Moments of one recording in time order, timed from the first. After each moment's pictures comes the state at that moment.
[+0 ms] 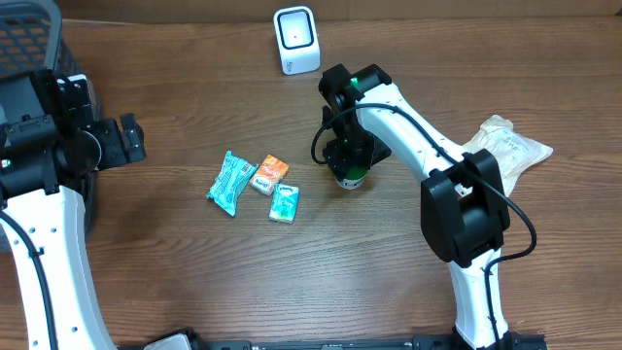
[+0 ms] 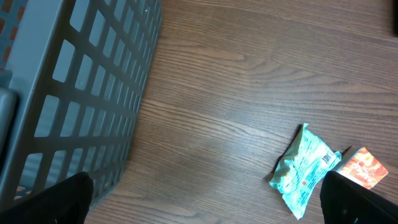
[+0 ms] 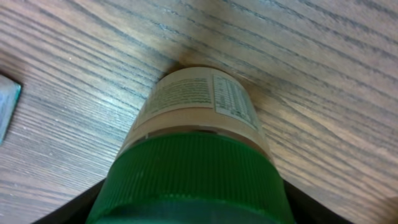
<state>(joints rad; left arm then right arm) 0.31 1.38 1.48 -1.08 -0.01 0.03 0.49 2.24 1.89 -1.35 -0.03 0.01</state>
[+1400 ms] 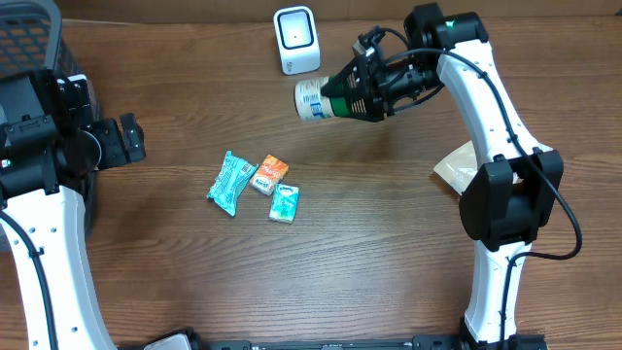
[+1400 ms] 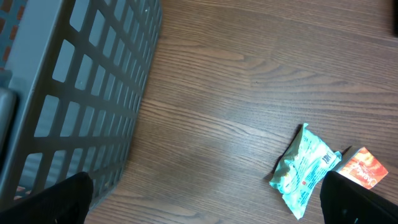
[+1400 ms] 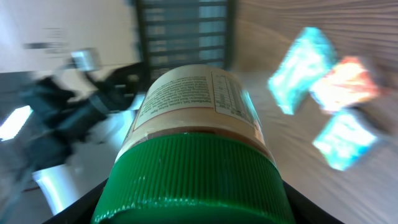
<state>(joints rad) 0.31 1.38 1.48 -1.08 -0.01 0.03 0.19 2.24 2.17 -1.48 -1.35 0.02</state>
